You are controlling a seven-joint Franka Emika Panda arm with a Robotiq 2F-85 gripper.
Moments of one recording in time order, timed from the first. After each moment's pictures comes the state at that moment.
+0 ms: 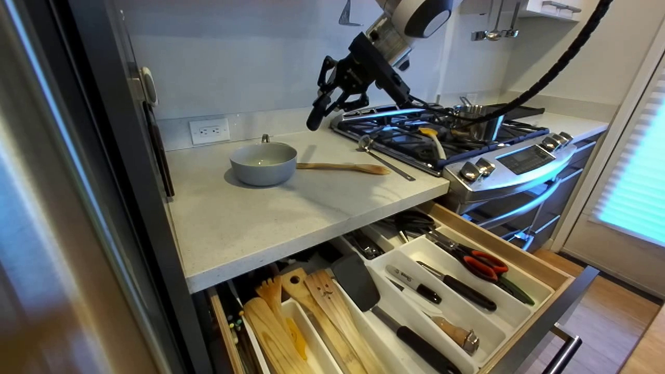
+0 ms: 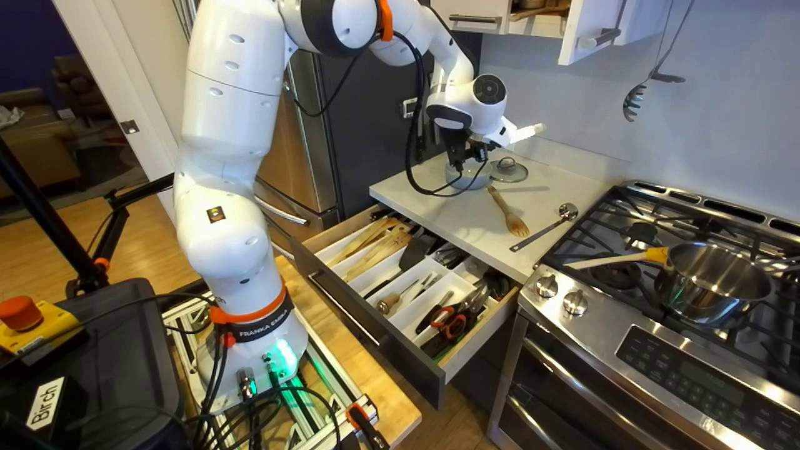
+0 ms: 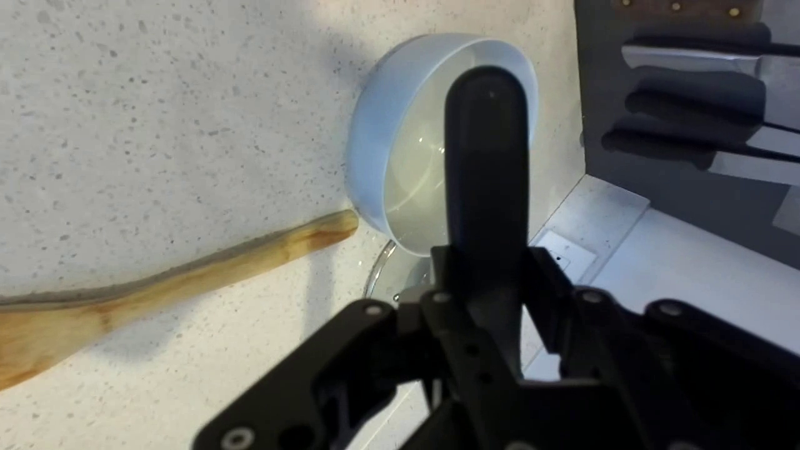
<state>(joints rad) -0.13 0.41 0.23 -1.92 1.16 2.74 -0.43</state>
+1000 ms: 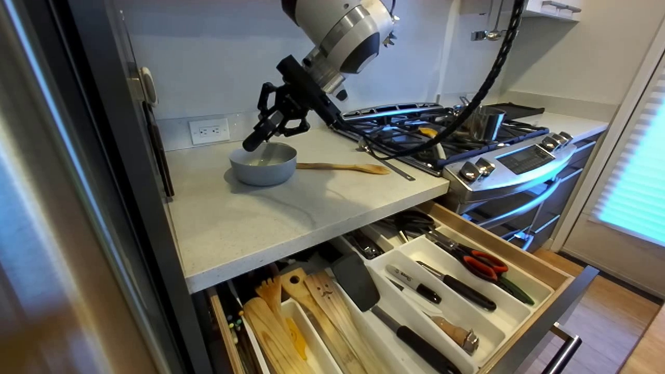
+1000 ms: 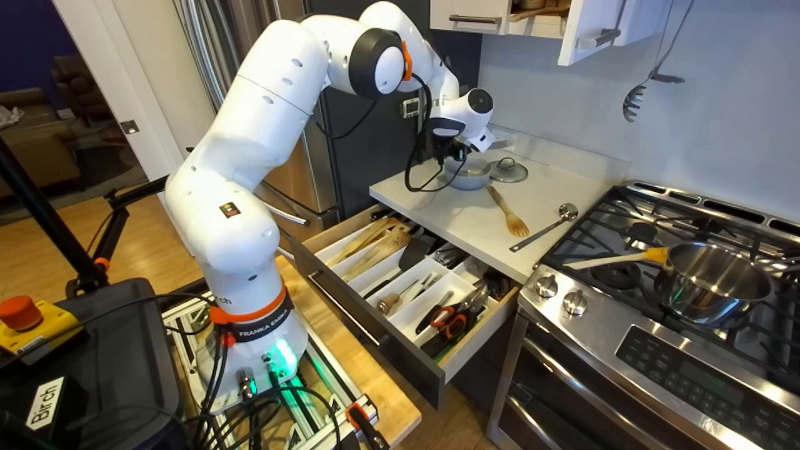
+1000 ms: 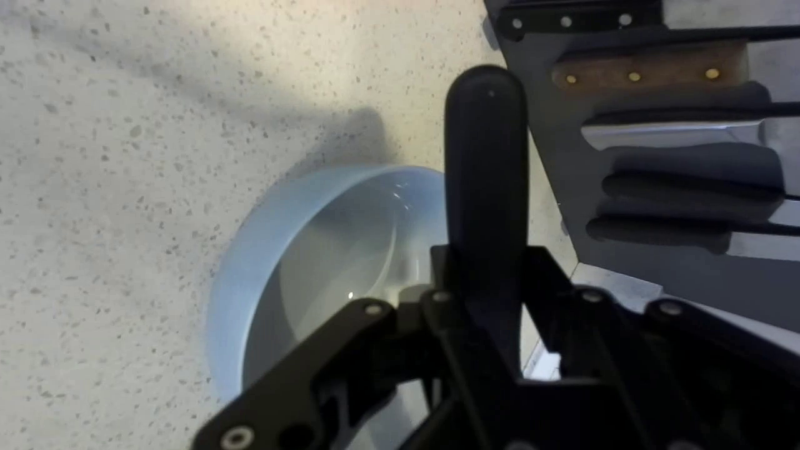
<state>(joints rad) 0.05 0.72 0.20 -1.57 1.03 2.66 -0.08</state>
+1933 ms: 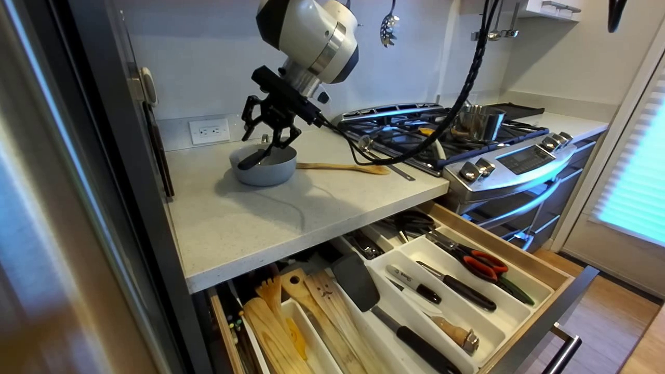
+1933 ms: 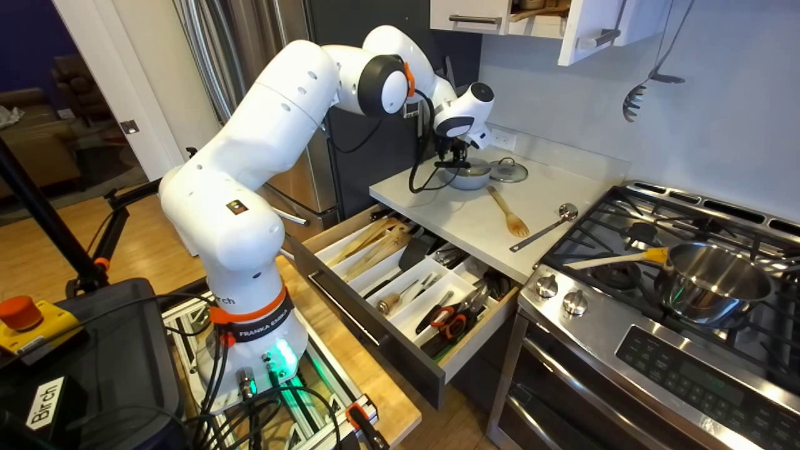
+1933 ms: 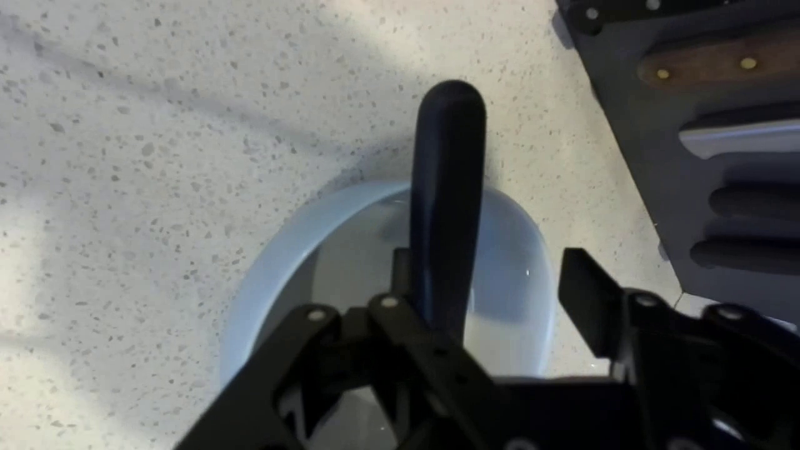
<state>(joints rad) 0.14 0.87 0.10 -1.33 0.68 2.52 0.34</state>
